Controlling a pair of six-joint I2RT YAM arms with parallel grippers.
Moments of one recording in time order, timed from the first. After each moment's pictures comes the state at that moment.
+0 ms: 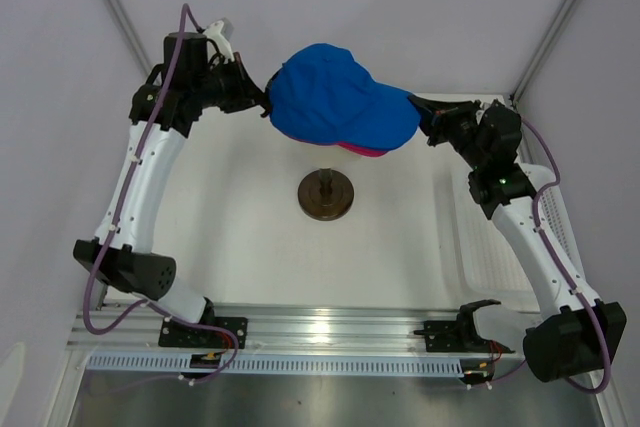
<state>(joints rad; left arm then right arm) -0.23 1.56 1.92 -0.88 0.29 -0.40 0.21 1.15 1.08 0.02 -0.24 1.69</state>
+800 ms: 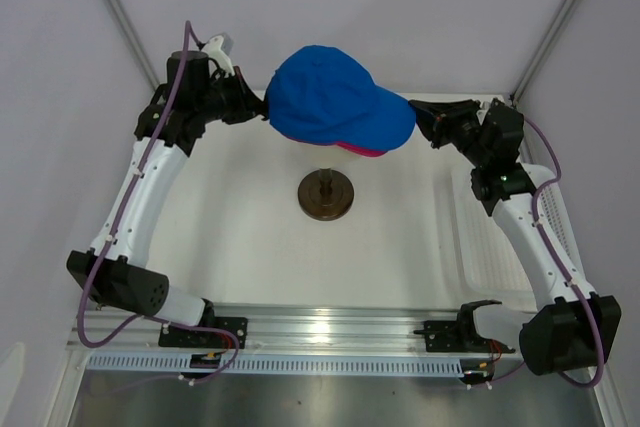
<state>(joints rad) -0.23 1.45 1.67 -0.69 0.27 -0.40 0.16 1.18 1.06 0.04 -0.34 1.62</state>
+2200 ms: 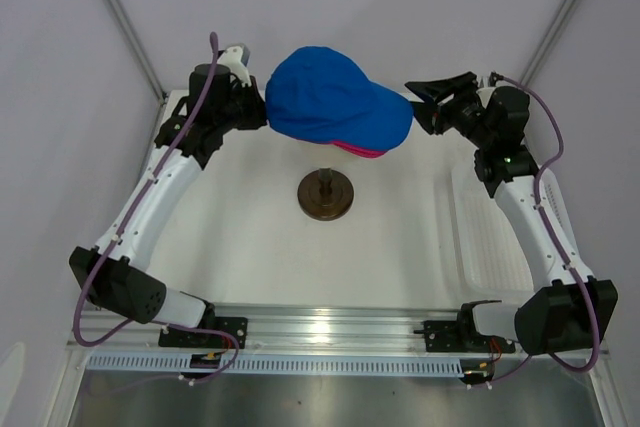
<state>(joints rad) -0.33 1.42 1.53 -0.54 0.08 -0.32 0.13 1.27 1.19 0.02 -0.47 1.46</state>
